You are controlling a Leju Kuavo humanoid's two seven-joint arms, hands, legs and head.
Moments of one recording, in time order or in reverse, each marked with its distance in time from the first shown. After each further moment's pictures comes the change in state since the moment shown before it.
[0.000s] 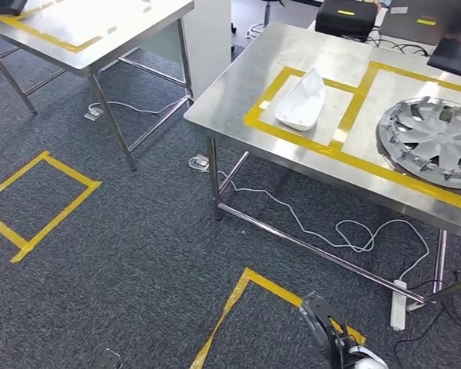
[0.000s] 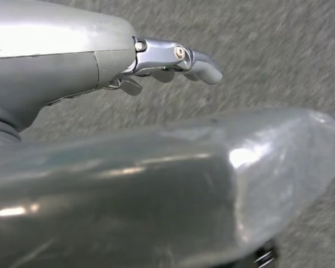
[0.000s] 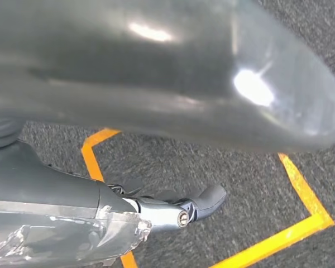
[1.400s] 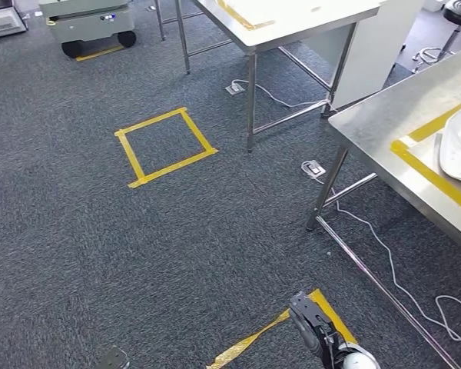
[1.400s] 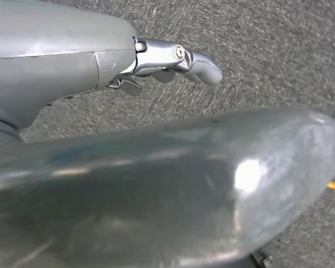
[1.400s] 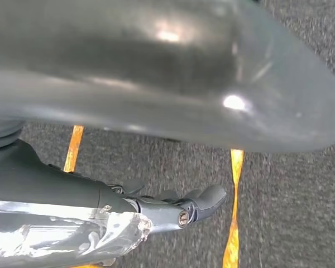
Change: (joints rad) left arm -0.029 0.130 -0.310 -0.134 0.239 0.106 0.087; right arm -0.039 0.066 -0.018 0.121 0.072 0.055 -0.036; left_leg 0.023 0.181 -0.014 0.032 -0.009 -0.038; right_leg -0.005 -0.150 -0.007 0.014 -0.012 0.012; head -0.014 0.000
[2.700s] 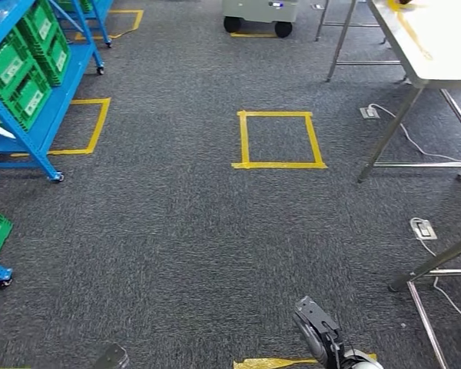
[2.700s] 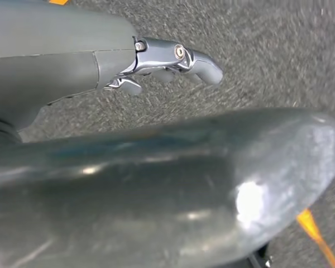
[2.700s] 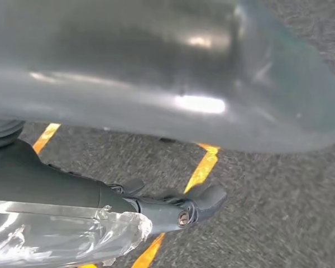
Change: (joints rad) left arm -0.024 0.041 -0.095 -0.001 0.072 0.016 -0.025; right arm 0.079 -0.067 -0.004 -0.145 -0.035 -0.007 0.041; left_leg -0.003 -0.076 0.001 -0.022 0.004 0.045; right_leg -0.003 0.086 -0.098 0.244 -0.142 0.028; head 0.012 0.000
